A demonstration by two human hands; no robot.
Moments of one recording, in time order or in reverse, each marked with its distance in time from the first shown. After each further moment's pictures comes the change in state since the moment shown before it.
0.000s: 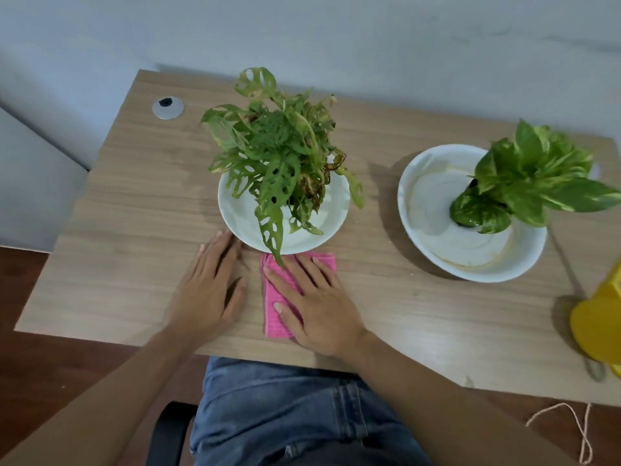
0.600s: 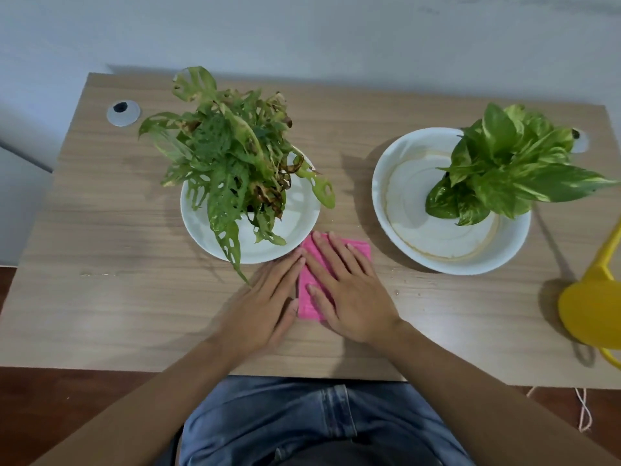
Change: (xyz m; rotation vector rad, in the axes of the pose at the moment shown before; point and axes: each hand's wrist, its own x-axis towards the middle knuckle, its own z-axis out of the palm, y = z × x) left_hand 0.042 0.103 0.027 -0.040 -0.171 0.305; right_hand -0.031 0.080 -0.022 -0.020 0.012 0.165
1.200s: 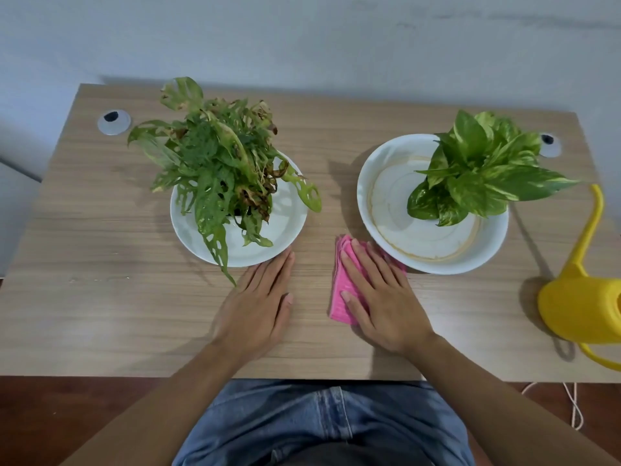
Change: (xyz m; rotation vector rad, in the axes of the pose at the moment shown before) left_hand 0.009 0.016 0.015 0.128 -0.009 -0.148; right_hand -0.057 0.054 -0.014 0.003 -0.009 0.132
